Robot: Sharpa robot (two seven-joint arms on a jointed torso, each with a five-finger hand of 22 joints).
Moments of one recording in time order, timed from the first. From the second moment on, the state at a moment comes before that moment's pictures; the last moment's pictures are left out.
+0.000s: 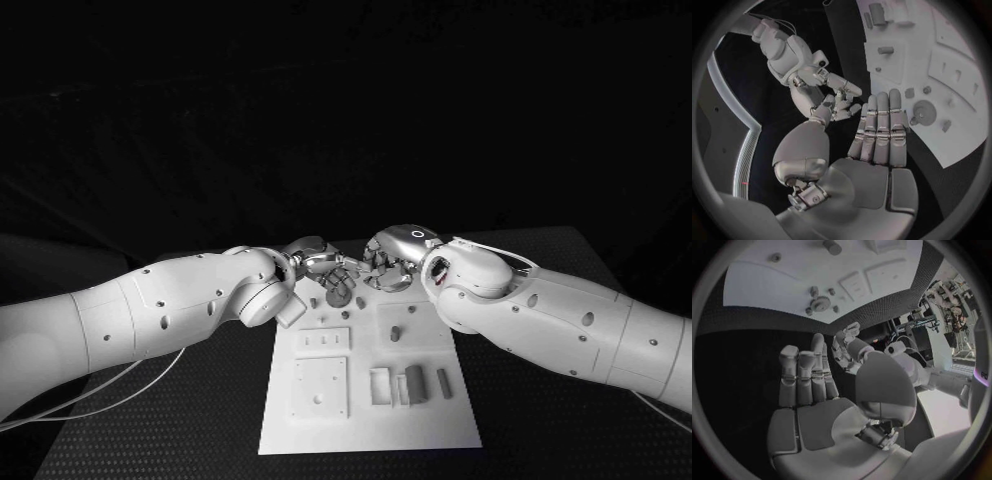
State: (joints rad) left arm 1.29 -0.64 -0.14 1.31 -0.54 -0.20 -0.07; left_hand 0.83 -0.09 0.28 -0.29 0.05 0.88 0.16 0.39 0.37 1.20 0.10 0.17 0.21 1.13 0.04 0.35 0.88 0.05 1.11 -0.06 0.17 0.92; right arm 1.20 -0.52 0.01 1.32 -1.73 -0.24 -0.20; right_hand 1.03 -0.23 0.62 -0.13 0.25 0.98 0.10 0.35 0.54 1.28 0.01 0.29 0.90 1.14 -0.09 1.22 0.82 0.19 1.10 -0.04 1.06 1.31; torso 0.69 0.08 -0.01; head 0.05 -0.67
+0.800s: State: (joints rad) left arm 1.29 -0.67 -0.14 1.30 -0.57 -0.22 -0.10; left_hand 0.87 -0.07 0.30 -0.29 0.05 0.89 0.15 0.39 0.37 1.20 0.10 0.17 0.22 1.13 0.04 0.34 0.89 0.05 1.11 -0.06 0.17 0.92; right arm 1.20 -0.52 0.00 1.21 -1.73 -0.22 -0.17; right_hand 1.06 -0.23 0.63 -0.15 0.25 0.92 0.14 0.30 0.53 1.25 0.03 0.25 0.90 1.12 -0.07 1.22 0.82 0.19 1.09 -0.04 1.05 1.31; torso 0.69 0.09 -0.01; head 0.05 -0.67
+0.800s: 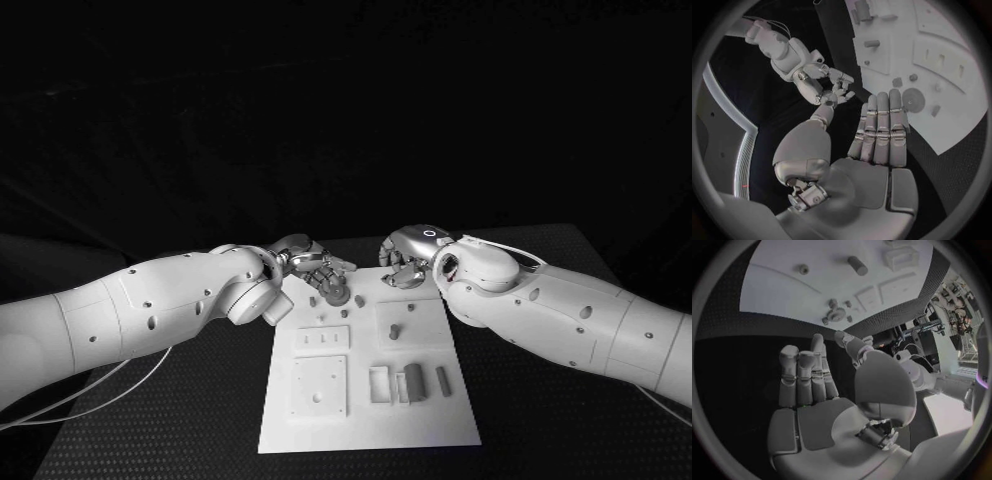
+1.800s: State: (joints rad) left arm 1.29 -0.69 -0.14 1.26 -0.47 -0.22 -0.06; left_hand 0.91 -0.07 0.36 -0.29 0.05 0.89 0.15 0.39 0.37 1.20 0.10 0.16 0.24 1.13 0.03 0.33 0.90 0.05 1.11 -0.07 0.16 0.93; right arm 1.17 -0.36 -0.09 0.97 -1.72 -0.23 0.05; right_hand 1.14 -0.20 0.64 -0.24 0.25 0.80 0.15 0.26 0.51 1.19 0.06 0.11 0.72 1.07 -0.04 1.21 0.82 0.19 1.05 -0.01 1.03 1.31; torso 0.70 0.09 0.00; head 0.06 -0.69
